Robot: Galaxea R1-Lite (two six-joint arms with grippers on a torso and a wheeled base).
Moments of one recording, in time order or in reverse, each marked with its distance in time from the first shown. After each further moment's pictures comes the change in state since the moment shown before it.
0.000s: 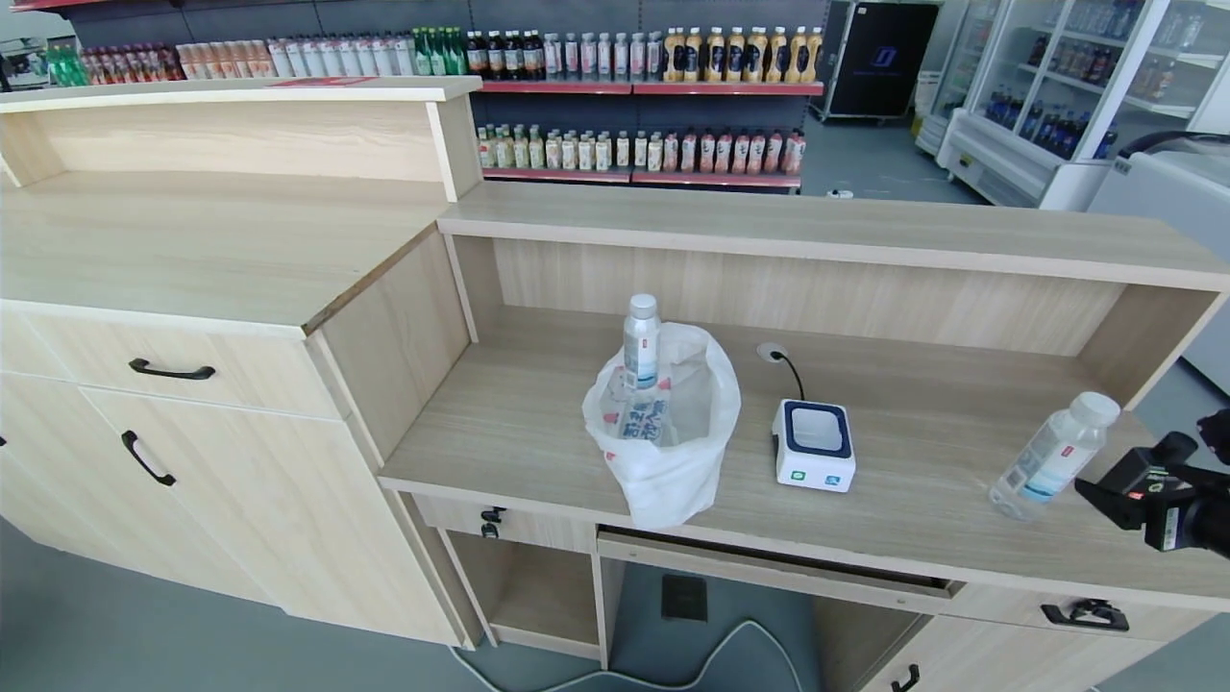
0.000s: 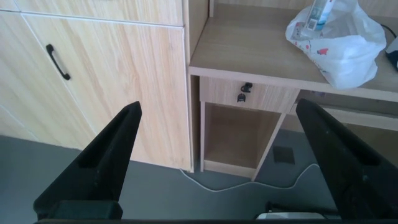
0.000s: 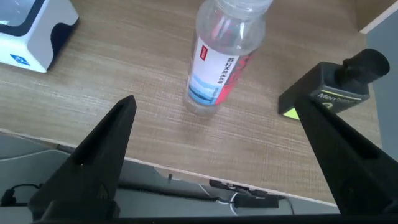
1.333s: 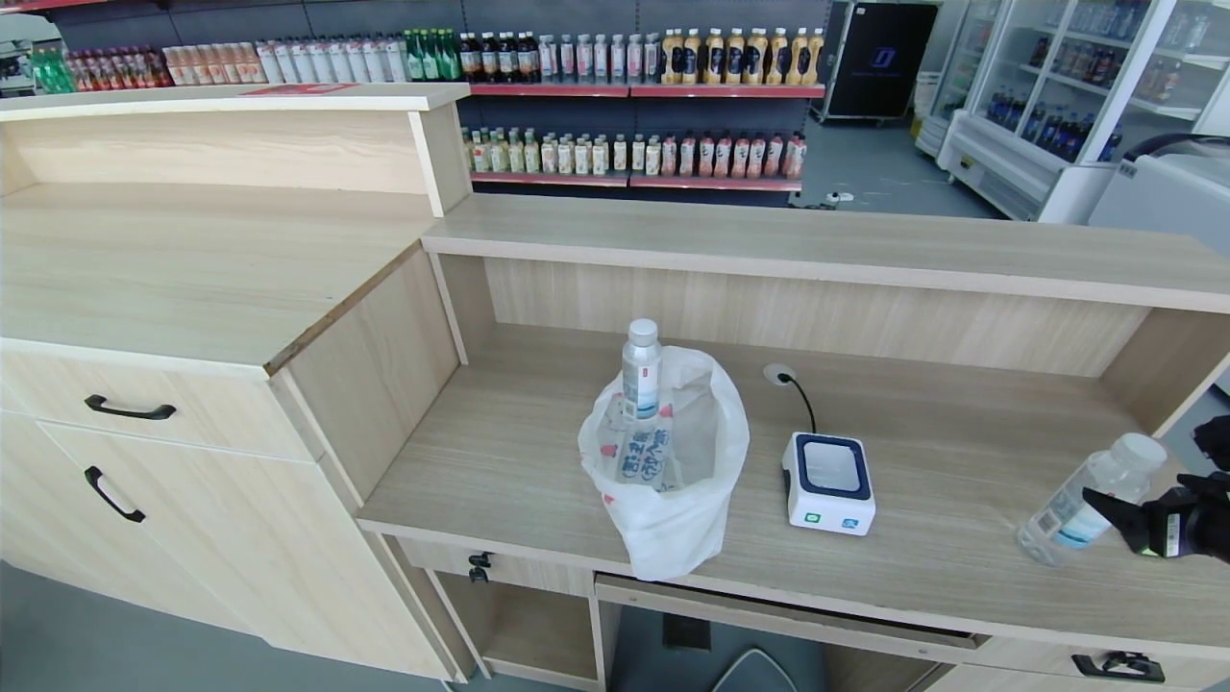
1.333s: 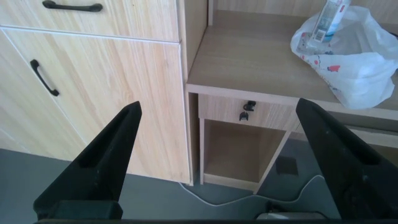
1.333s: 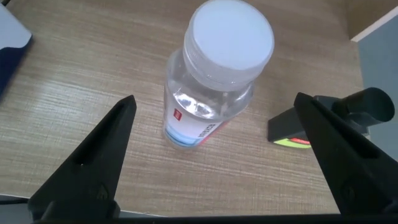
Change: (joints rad) left arm 0.000 0.000 0.000 0.001 0.000 0.002; right arm -0.011 0.020 -0.010 0.031 -0.069 -0.040
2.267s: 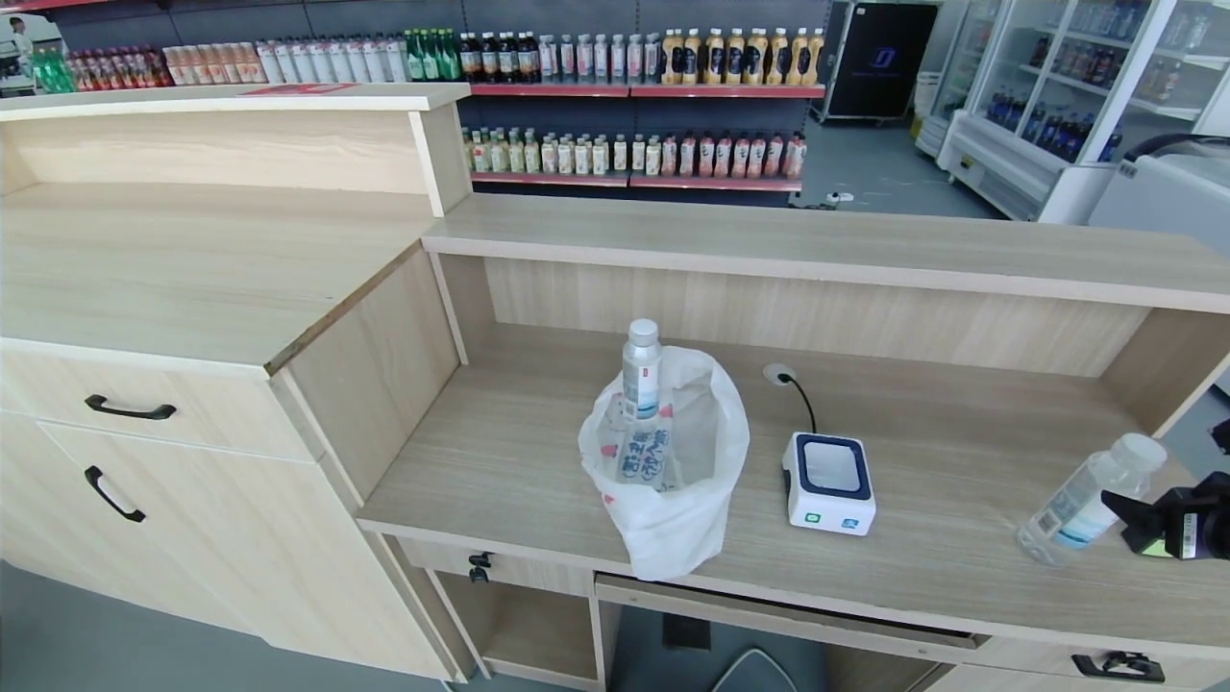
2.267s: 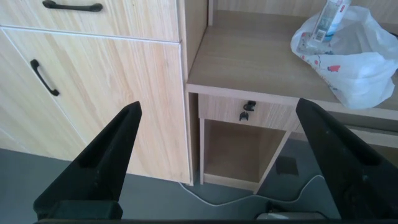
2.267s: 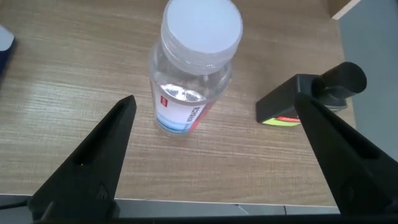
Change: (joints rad) left arm 0.000 0.000 0.000 0.000 0.000 0.000; right arm -0.005 -0.068 0.017 0.067 -0.084 0.037
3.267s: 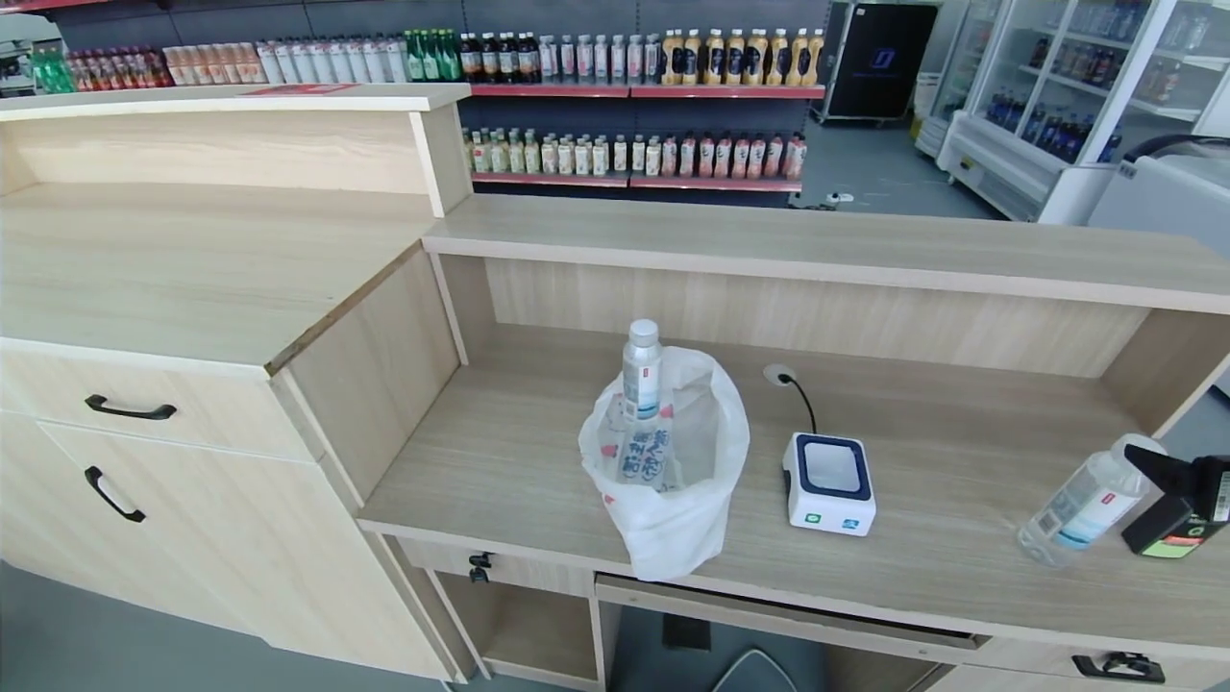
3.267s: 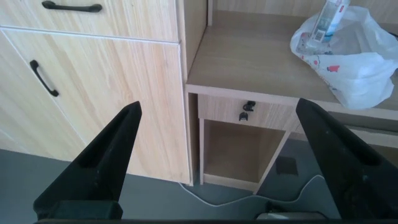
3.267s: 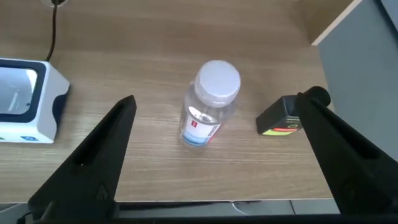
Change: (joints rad) left arm 0.000 0.000 0.000 0.000 0.000 0.000; right arm 0.077 -0.294 -0.001 0.198 -0.083 0.128
